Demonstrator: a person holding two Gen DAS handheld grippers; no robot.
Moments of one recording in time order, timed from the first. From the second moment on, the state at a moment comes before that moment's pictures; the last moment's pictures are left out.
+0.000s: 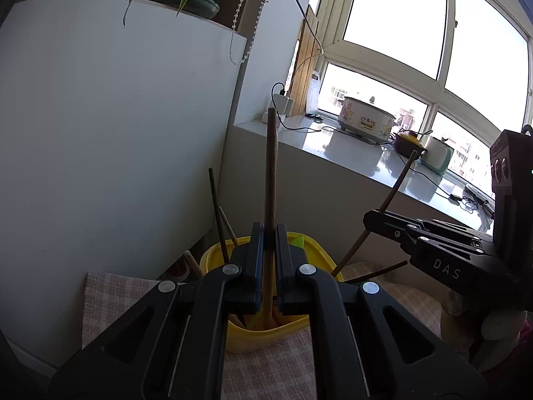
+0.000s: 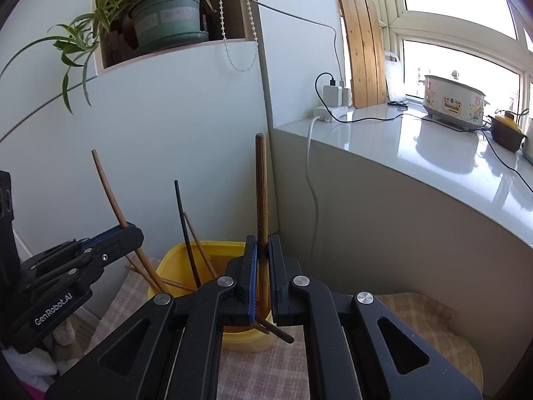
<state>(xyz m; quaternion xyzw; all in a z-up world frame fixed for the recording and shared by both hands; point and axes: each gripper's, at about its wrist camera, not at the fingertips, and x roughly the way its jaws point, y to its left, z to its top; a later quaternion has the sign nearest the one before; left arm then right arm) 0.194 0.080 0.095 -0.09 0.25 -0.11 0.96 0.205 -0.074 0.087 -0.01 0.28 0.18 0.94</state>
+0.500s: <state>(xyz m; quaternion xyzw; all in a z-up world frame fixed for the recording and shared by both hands) 0.184 0.080 0.092 -0.10 0.26 -0.11 0.95 0.189 -0.074 0.090 -0.03 0.26 0.17 0.95</state>
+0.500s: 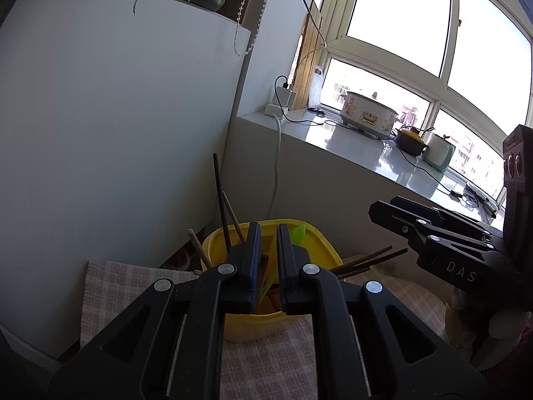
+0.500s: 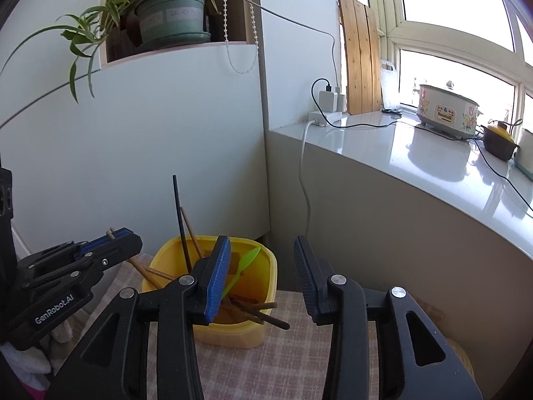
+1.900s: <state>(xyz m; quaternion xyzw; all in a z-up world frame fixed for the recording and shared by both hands) 0.045 0.023 0.071 -0.02 0.23 -0.06 0.97 0.067 -0.150 0.073 -0.01 0.21 0.06 0.97</state>
